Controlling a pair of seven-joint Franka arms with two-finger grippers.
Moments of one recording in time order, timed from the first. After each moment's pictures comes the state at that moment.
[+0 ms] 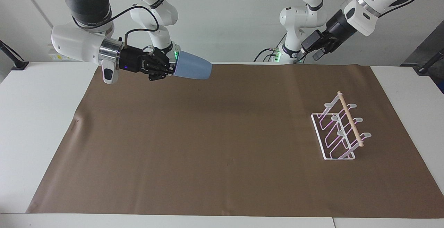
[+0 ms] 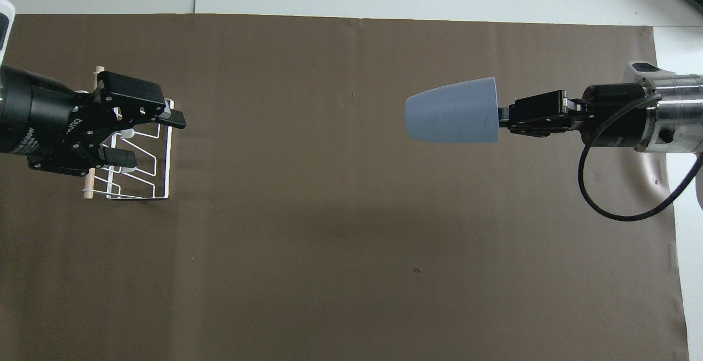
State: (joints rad) left arm -0.07 -0.02 -0.10 -1.50 -0.52 1.58 -0.67; right arm -0.10 0.02 0.06 -1.86 1.31 1.69 -0.30
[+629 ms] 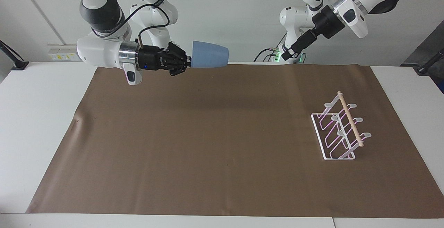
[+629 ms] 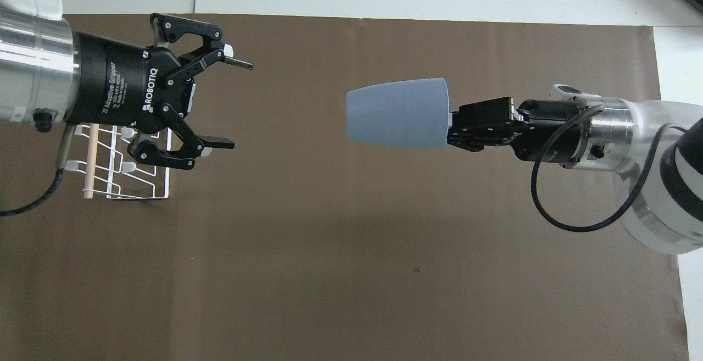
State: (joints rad) left arm -0.08 0.06 -0.23 -1.44 -0.67 1.77 -1.39; right arm 0.04 0.00 0.06 -1.97 1.61 1.75 -0.31
